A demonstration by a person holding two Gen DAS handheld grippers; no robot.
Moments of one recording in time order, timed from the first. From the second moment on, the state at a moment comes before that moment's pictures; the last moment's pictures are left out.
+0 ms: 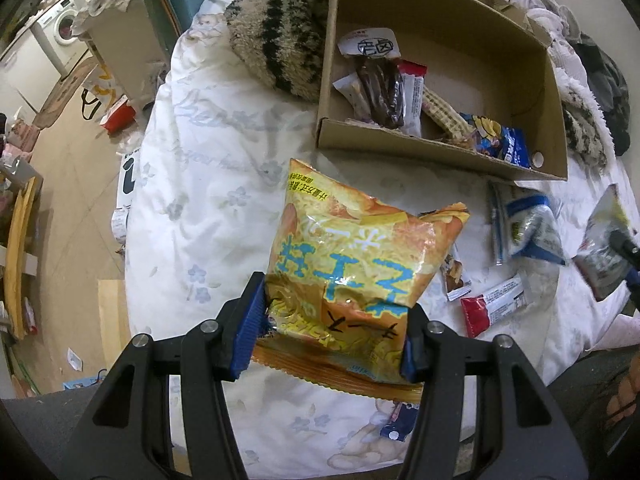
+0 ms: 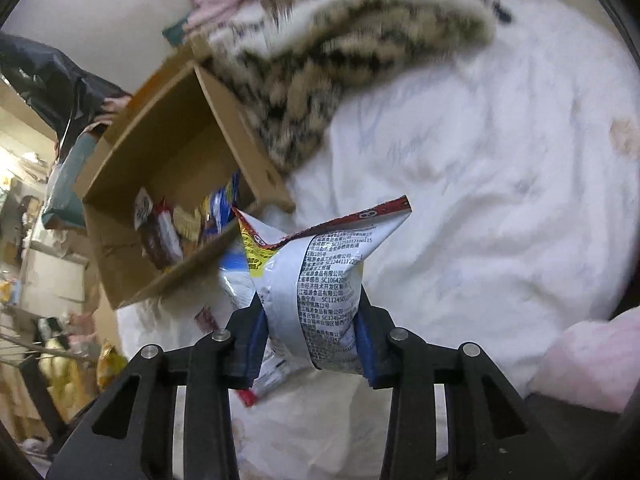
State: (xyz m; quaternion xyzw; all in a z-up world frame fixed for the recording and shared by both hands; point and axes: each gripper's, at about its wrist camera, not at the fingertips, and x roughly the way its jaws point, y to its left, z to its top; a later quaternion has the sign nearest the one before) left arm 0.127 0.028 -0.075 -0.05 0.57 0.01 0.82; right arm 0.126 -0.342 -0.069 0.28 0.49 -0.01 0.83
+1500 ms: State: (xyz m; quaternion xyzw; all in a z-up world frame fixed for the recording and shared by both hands) left arm 0.203 0.008 0.018 -0.05 0.44 0.00 0.90; right arm 0.193 -0.304 -0.009 0.32 0.38 0.17 0.85
